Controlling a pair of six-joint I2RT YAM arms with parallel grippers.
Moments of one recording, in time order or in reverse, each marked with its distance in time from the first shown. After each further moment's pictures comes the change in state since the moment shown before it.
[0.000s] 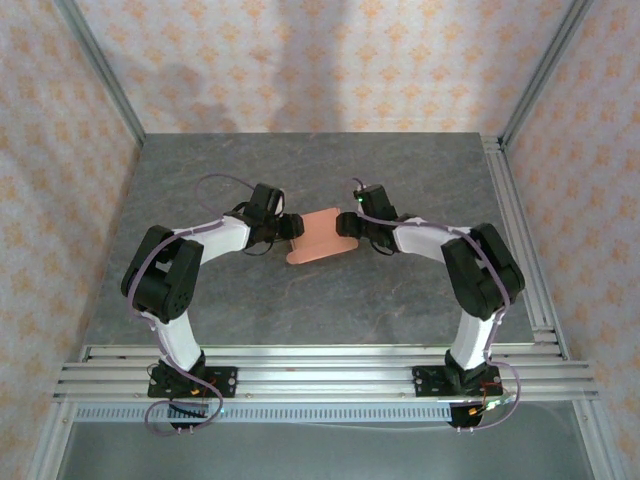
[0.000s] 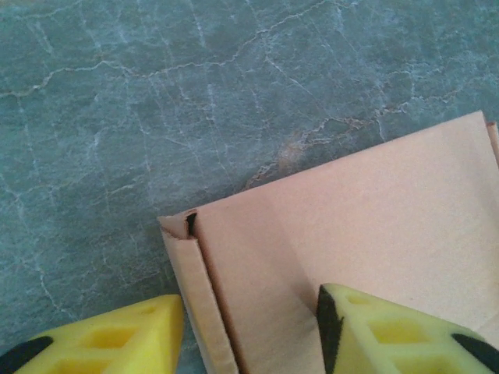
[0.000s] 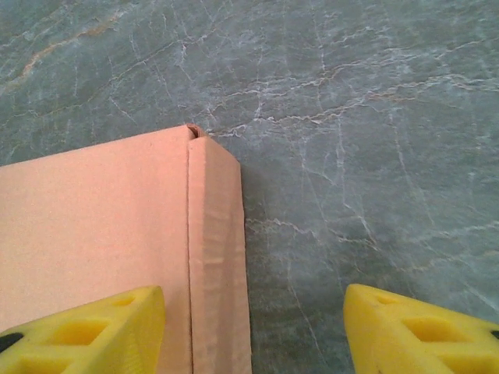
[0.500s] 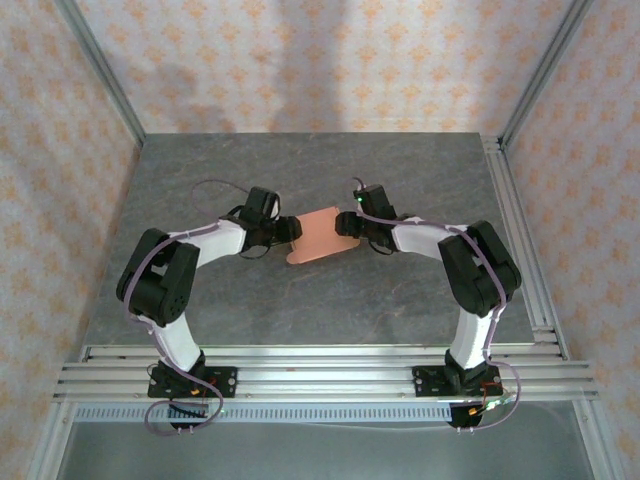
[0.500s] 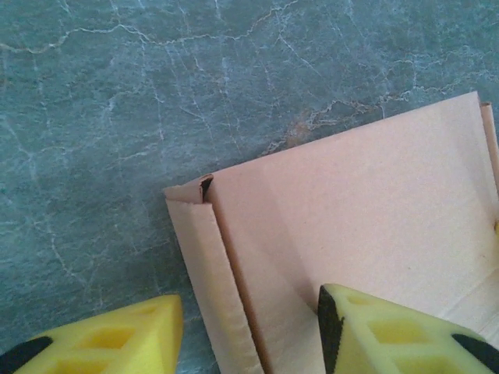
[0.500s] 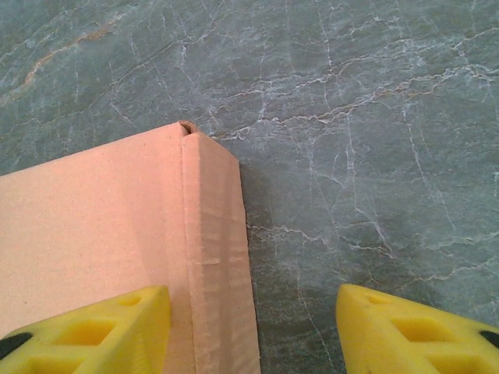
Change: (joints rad) left arm 0.021 -0.037 -0.057 0.026 0.048 -0.048; right arm -0.008 0.013 0.000 0.019 -0.025 0.040
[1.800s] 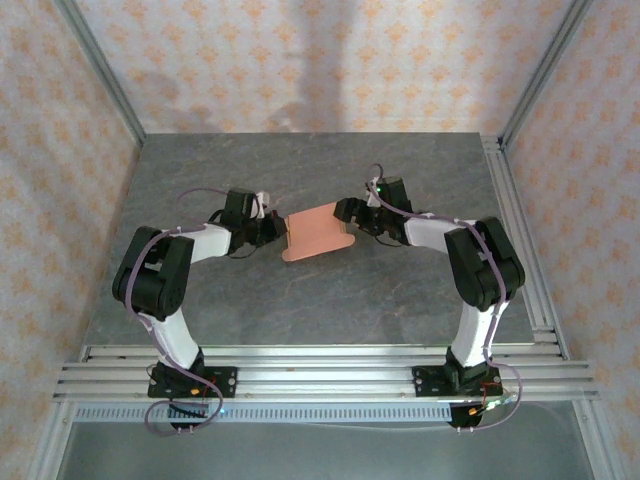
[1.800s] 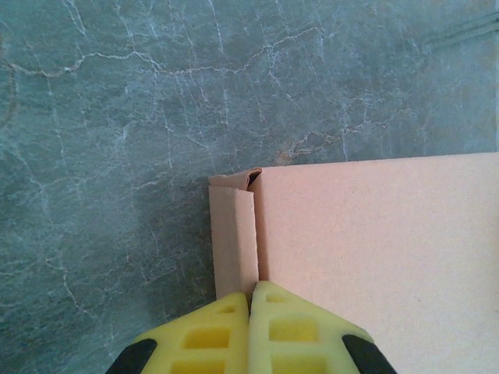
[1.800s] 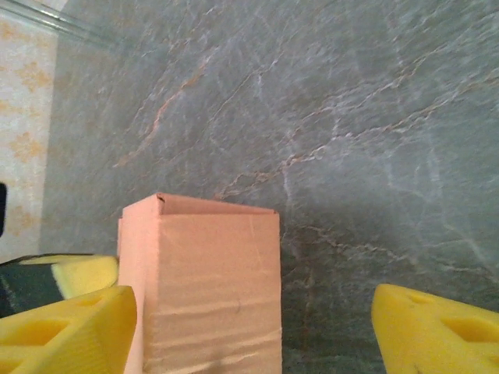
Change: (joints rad) left arm 0.132 0.025 -0.092 0.215 0.259 -0.057; right arm -0.116 0.025 -0.010 0.149 -0.389 0.253
